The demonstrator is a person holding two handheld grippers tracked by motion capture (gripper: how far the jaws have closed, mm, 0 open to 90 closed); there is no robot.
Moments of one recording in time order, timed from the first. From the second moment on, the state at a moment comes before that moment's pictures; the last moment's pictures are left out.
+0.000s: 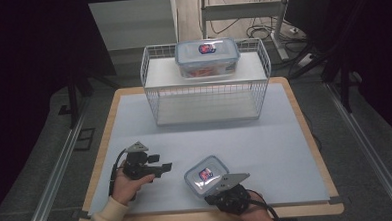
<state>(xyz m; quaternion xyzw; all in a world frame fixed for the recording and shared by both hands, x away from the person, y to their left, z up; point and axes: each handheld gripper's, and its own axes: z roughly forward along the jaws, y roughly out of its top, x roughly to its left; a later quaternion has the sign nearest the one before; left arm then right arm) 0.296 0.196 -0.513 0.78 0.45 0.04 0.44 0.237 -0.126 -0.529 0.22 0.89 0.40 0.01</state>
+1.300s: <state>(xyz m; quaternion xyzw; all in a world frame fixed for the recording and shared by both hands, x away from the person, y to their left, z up) 0.294 0.201 -0.513 0.77 0.46 0.05 0.44 0.248 -0.086 -0.529 0.28 0.86 0.43 0.02</state>
